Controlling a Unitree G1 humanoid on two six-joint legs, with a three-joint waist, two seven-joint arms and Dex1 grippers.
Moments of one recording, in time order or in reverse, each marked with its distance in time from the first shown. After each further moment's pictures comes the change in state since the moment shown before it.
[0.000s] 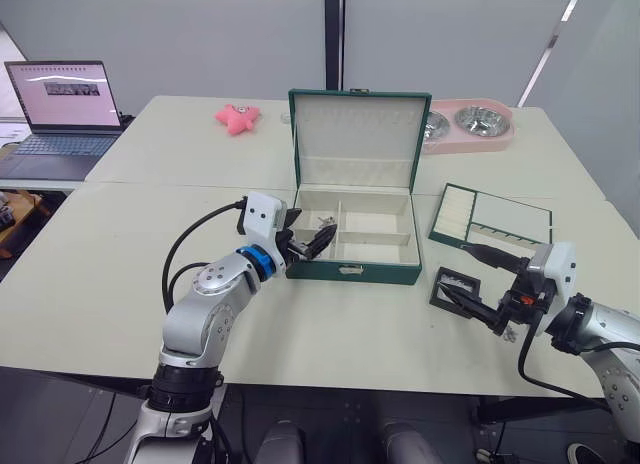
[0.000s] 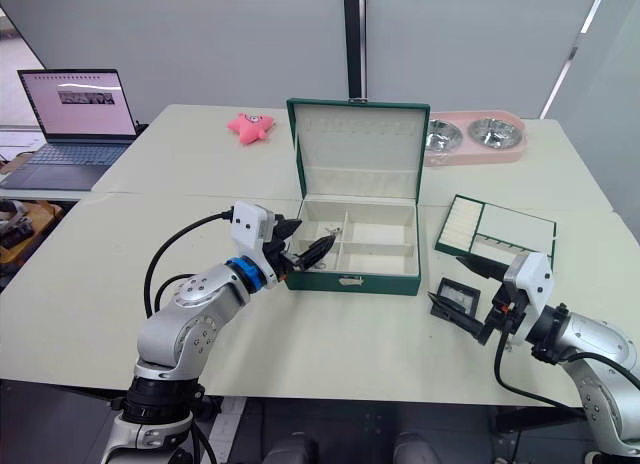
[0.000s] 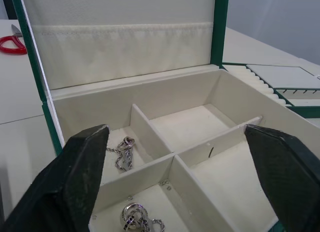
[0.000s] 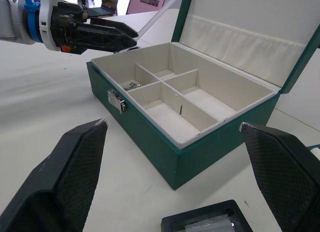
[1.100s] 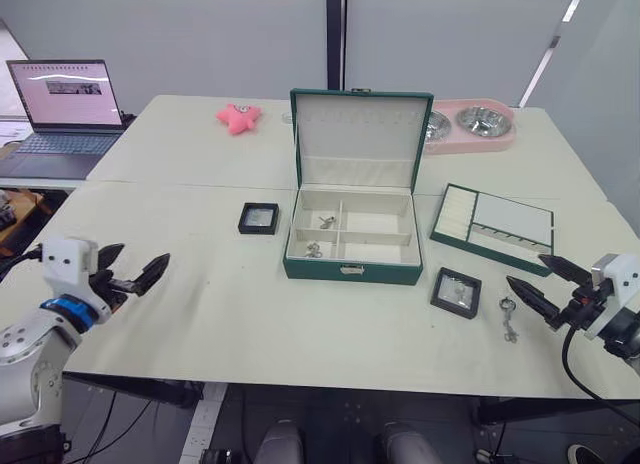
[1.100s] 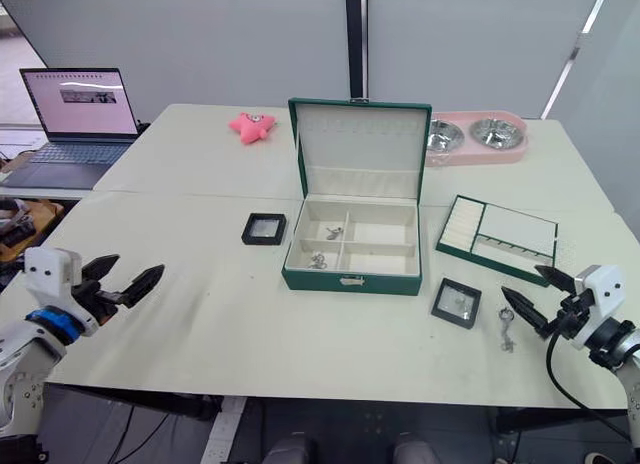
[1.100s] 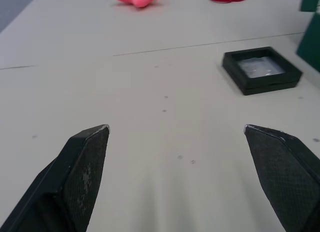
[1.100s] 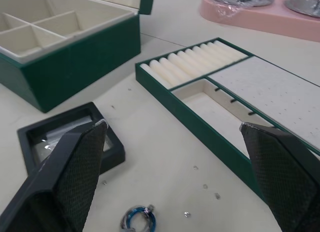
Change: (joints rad) left arm 0.362 0.379 0.552 0.301 -0.029 -0.302 -0.183; right arm 0.006 -0.029 -0.200 0.467 -0.082 -0.162 0.037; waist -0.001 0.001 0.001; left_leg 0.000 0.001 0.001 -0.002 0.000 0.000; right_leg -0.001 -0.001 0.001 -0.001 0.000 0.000
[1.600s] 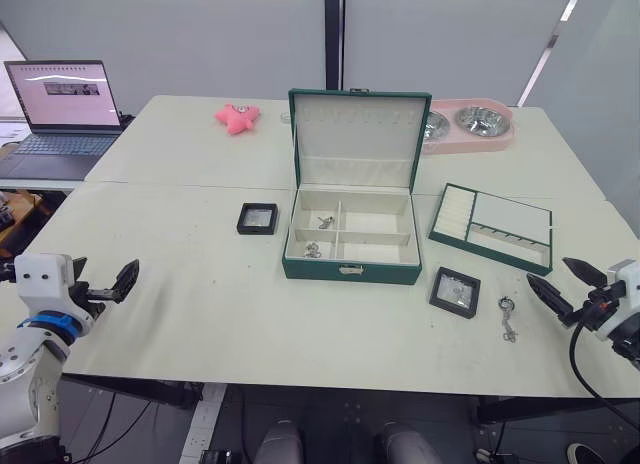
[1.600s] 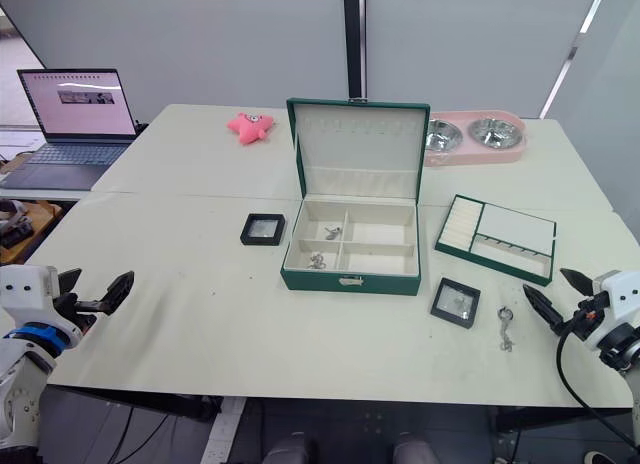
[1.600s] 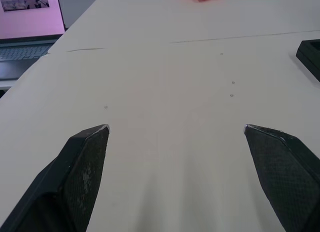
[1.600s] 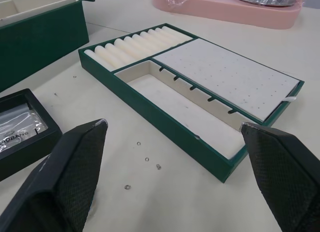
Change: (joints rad) left arm 0.017 -0.036 0.017 0.053 0.035 -0.069 0.099; right arm -0.030 0.006 -0.018 0.138 -0.029 -0.091 -0.052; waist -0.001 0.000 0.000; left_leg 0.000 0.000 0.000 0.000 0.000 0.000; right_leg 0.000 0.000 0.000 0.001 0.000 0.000
